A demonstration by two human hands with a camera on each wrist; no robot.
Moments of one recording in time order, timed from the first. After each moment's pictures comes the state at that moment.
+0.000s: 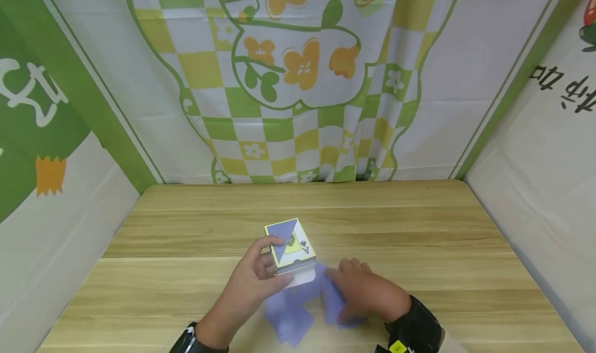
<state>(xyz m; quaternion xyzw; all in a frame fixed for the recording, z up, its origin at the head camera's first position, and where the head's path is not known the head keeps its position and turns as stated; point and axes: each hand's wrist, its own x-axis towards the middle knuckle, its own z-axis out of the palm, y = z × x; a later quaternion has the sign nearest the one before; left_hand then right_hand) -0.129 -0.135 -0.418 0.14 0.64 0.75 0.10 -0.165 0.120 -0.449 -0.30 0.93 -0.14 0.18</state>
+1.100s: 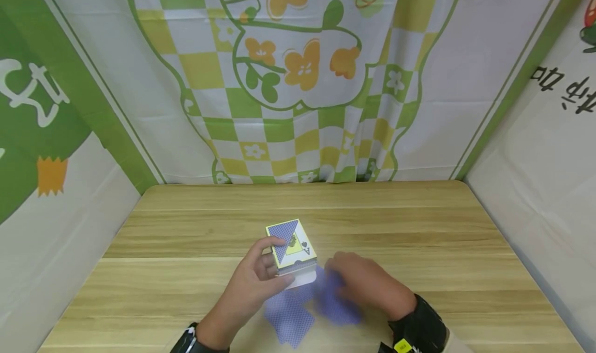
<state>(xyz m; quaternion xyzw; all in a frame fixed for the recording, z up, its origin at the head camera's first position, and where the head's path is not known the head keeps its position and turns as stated) -0.128 -0.135 -0.417 0.15 0.64 0.74 0.10 -0.176 0.126 -0.446 -0.33 0.92 -0.20 0.07</state>
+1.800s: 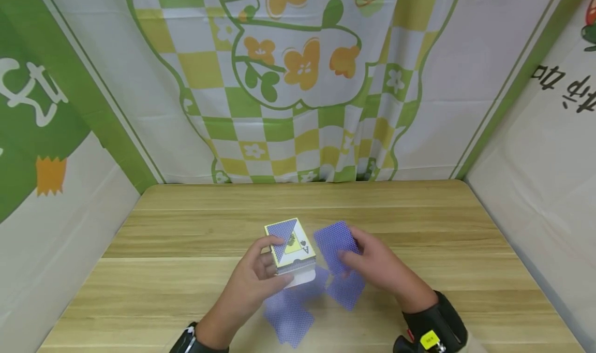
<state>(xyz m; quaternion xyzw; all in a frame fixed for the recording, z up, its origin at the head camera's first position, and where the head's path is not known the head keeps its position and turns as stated) -0.129 -0.135 -0.416 0.14 0.65 0.74 0.10 -0.176 0.138 -0.406 -0.17 0.80 -0.55 0.14</state>
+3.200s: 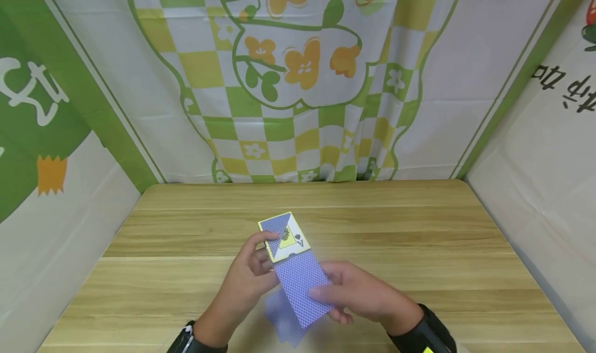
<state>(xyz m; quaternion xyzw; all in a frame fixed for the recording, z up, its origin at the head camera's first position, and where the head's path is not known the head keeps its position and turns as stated) -0.130 -0.139 -0.414 0.12 0.65 0.75 0.05 -0.148 0.113 -0.410 -0.35 0.57 -0.66 0.35</state>
